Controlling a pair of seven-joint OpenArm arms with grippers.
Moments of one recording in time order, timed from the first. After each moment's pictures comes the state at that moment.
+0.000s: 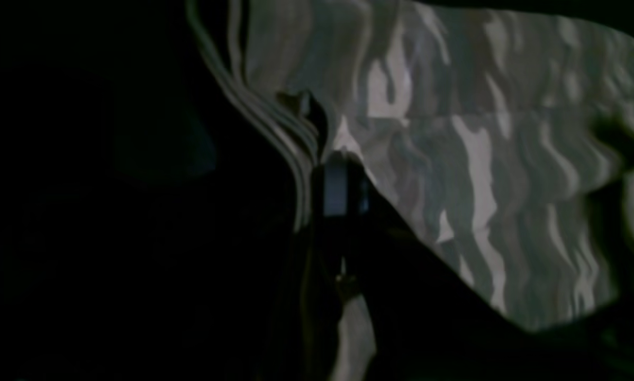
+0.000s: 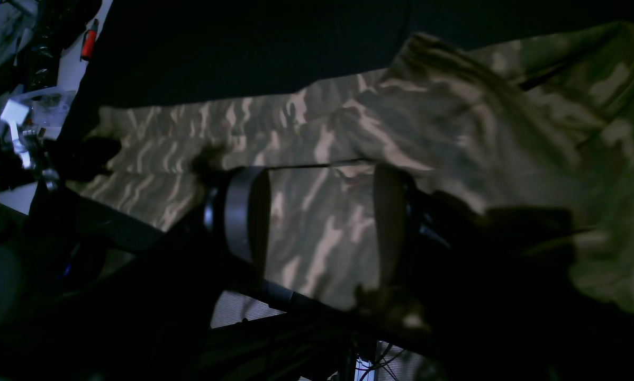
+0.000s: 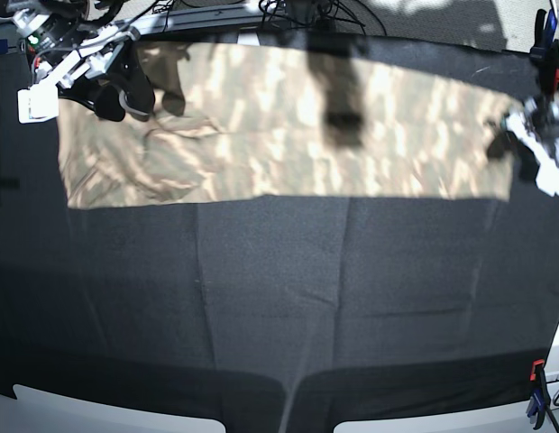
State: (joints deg) left arm 10.4 -30.5 -17.0 73.6 -49.2 -34.4 44.3; right arm -37.3 1.0 46.5 131.1 64.8 41.1 -69.2
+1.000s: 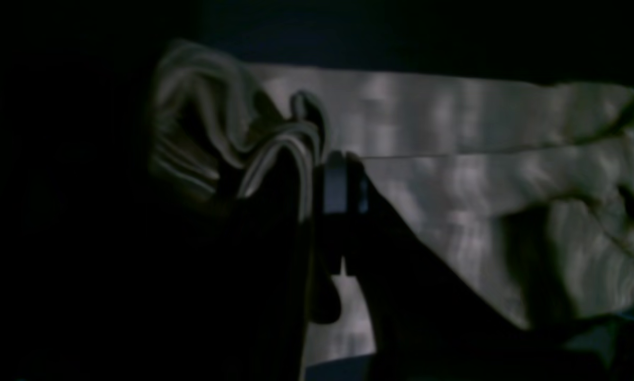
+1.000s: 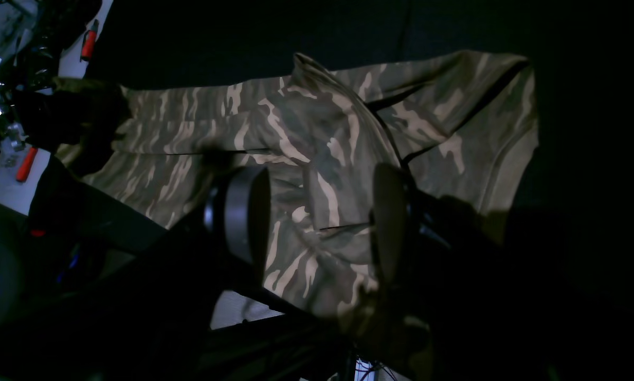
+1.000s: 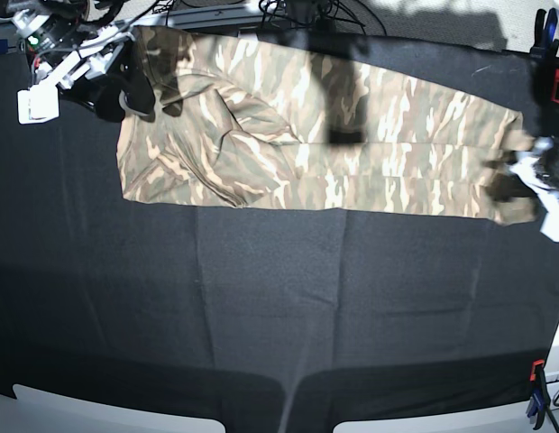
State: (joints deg) left arm 7.6 -29.2 -17.1 91.7 -55.4 -23.8 59.6; right arm -37.2 0.9 46.5 131.1 64.8 41.1 -69.2
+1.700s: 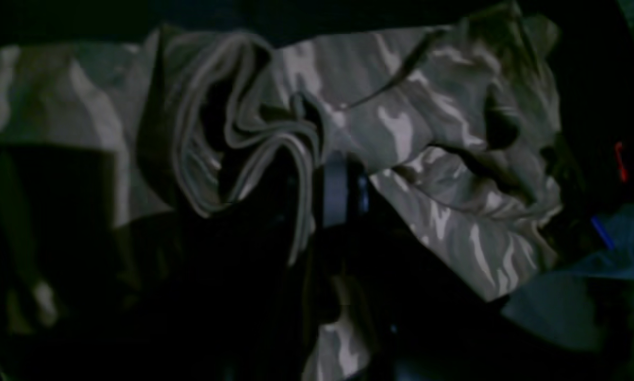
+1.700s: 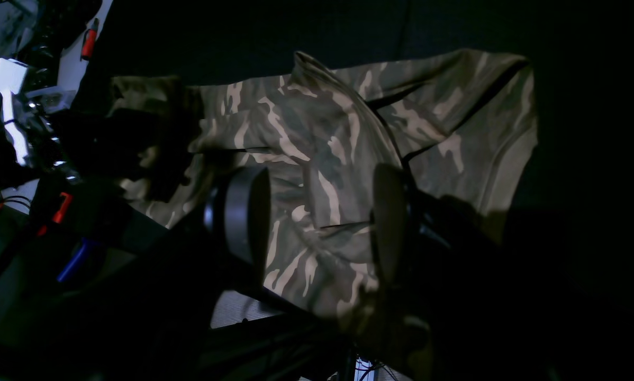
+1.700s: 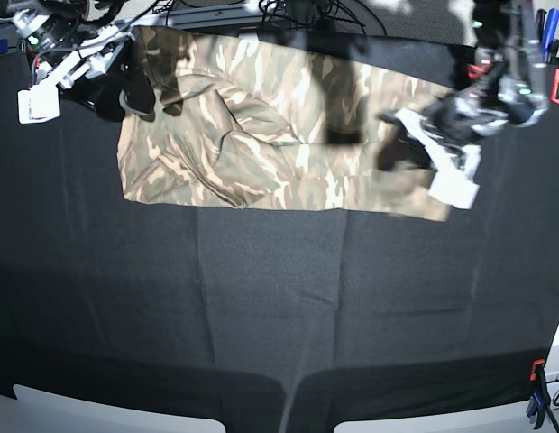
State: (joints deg) left arm 15.4 -9.3 -6.1 105.1 -41.6 -27.2 51.9; right arm -37.2 1.0 46.5 131.1 64.9 41.1 -69.4
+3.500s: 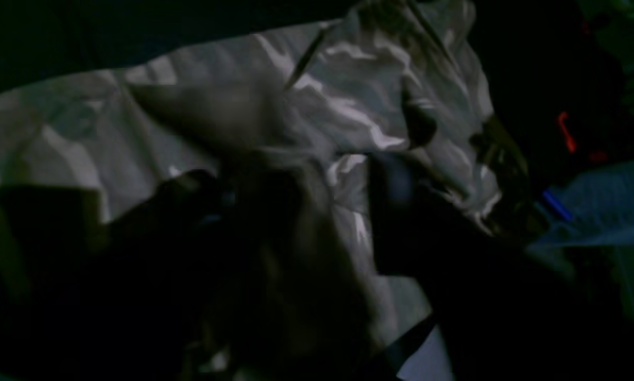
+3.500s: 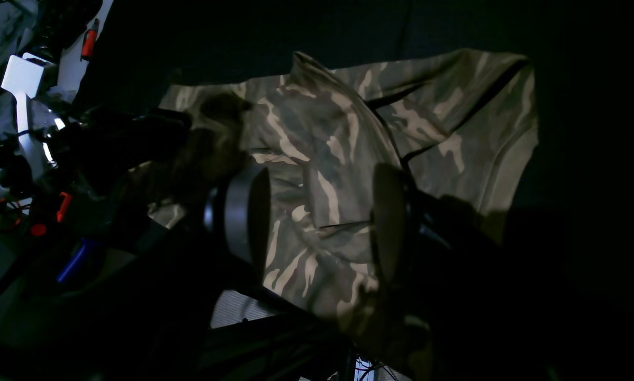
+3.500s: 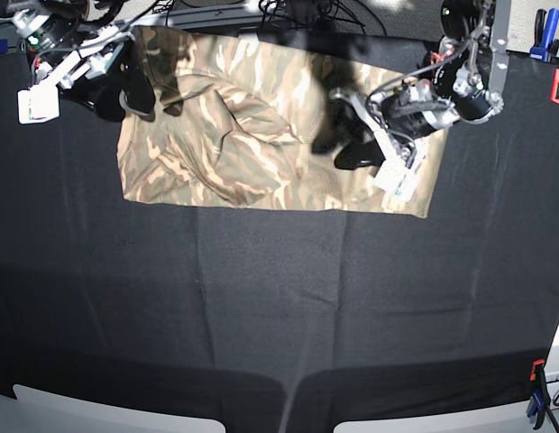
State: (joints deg) left arm 15.2 -9.5 5.9 105.1 -40.2 -26.8 46.0; right arm -37.1 1.0 46.5 131.1 64.9 41.1 -69.4
